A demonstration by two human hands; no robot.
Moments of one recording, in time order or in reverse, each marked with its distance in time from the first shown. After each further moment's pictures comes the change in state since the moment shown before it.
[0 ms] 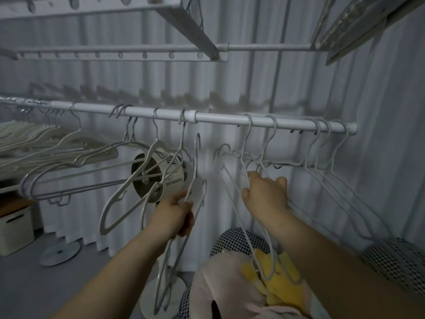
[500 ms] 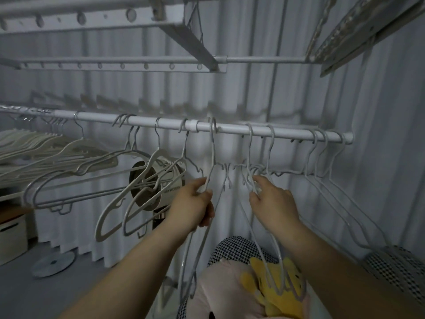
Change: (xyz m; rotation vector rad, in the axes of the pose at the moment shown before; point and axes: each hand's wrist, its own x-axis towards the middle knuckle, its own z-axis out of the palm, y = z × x) left_hand -0.001 0.034 0.025 0.010 -0.038 0.177; right_hand -0.014 0.010 -0.016 0.279 0.036 0.027
